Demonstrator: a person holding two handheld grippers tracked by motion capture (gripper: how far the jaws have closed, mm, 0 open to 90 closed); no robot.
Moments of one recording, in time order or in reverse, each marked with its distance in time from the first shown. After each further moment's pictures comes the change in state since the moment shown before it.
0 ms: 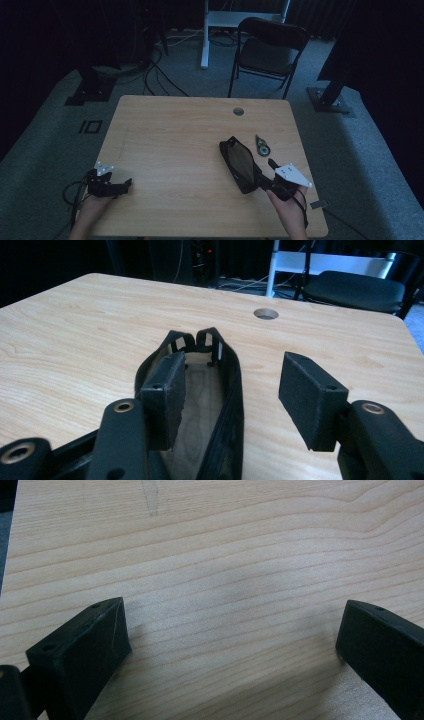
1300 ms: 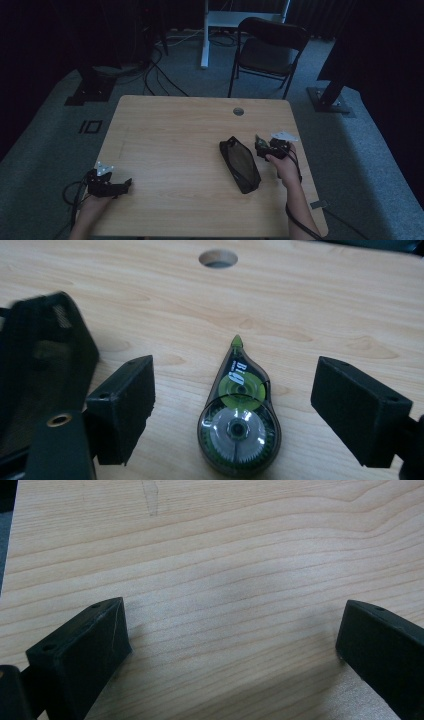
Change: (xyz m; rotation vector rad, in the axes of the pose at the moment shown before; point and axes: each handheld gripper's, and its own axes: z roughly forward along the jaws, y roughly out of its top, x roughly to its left) left arm 0.000 0.000 0.000 0.000 -0.001 -0.002; right arm -0.090 -0.009 0.144 0.250 -0.043 0.015
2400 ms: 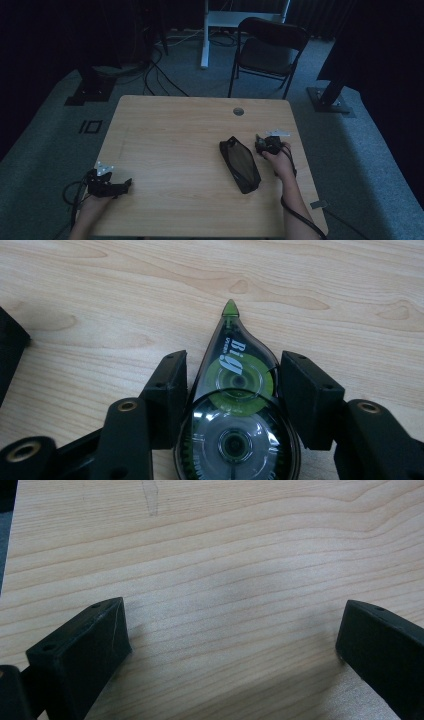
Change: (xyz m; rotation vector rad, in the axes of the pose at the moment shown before) left arm 0.000 0.000 0.000 0.000 0.000 0.000; right arm -0.004 -0.004 0.035 0.117 -0.028 0.016
